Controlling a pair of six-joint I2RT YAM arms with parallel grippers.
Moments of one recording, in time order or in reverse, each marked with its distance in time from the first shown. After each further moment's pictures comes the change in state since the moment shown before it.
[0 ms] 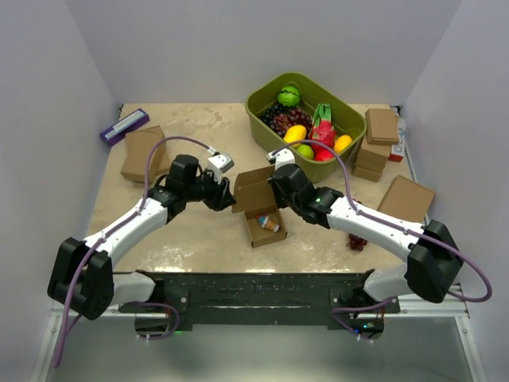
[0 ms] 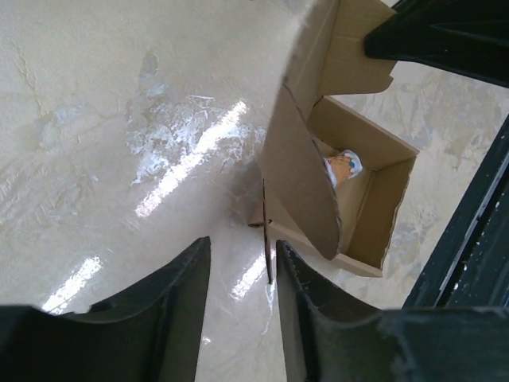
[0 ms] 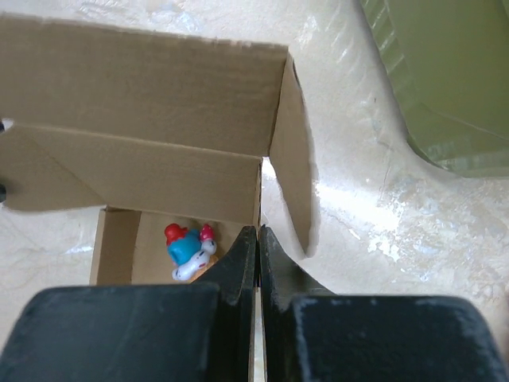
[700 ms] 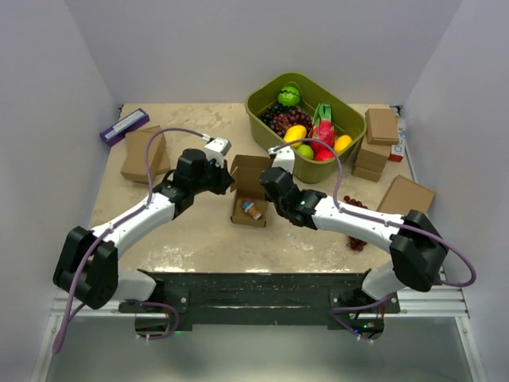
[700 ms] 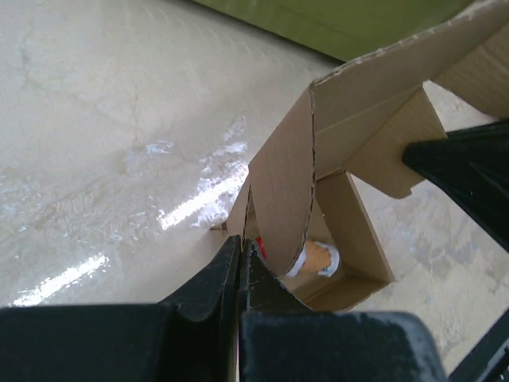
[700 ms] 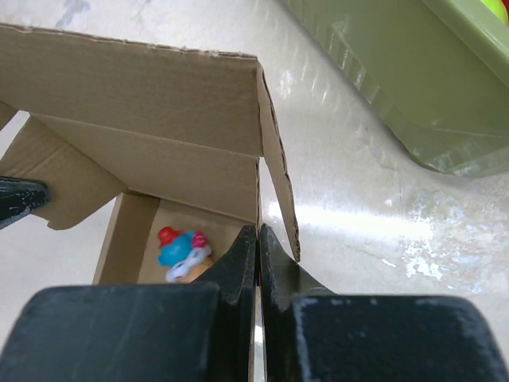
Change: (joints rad) left arm -0.047 0.061 0.048 0.142 -0.287 -0.208; right arm 0.072 0.107 0.030 0.143 0.257 0.228
